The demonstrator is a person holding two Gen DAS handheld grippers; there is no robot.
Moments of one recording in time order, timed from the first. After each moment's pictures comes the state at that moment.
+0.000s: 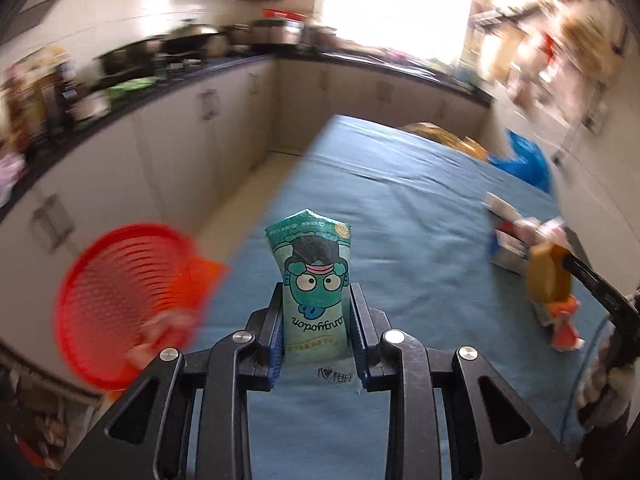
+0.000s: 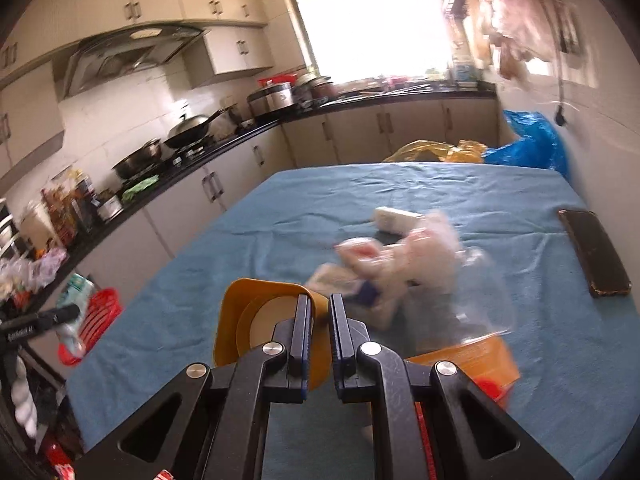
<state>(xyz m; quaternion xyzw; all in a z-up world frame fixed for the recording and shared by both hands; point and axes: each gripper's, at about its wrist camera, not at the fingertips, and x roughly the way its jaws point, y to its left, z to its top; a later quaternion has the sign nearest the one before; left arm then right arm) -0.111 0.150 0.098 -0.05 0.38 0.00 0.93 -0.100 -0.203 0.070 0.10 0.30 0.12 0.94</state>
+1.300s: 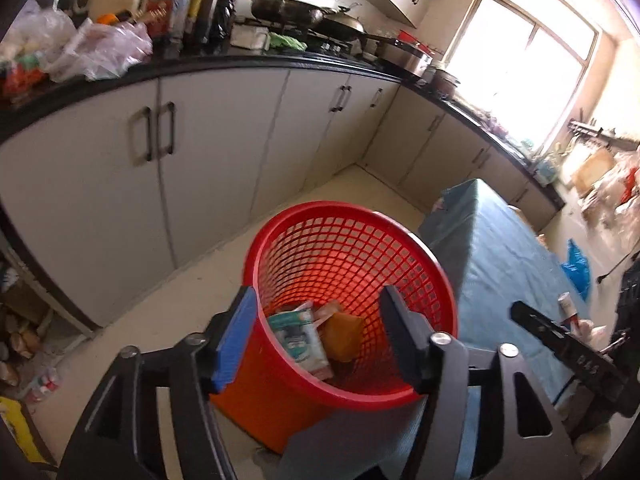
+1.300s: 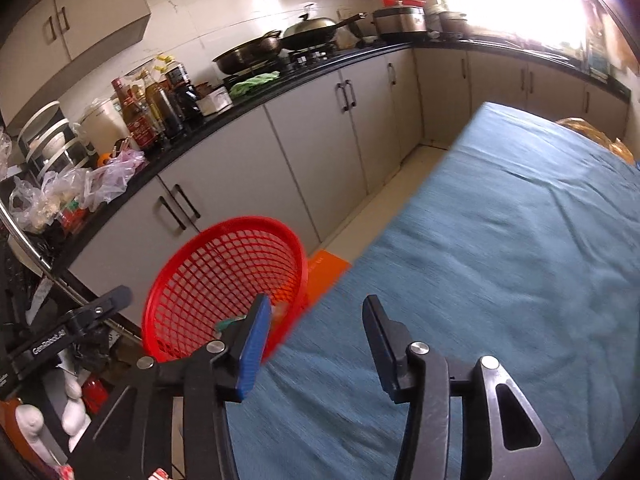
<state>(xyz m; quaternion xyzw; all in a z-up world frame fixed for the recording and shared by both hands) -0.160 0.369 0.053 -0.21 0.35 0.12 0.91 -0.057 0.107 0.049 0.04 0.40 0.27 0.87</state>
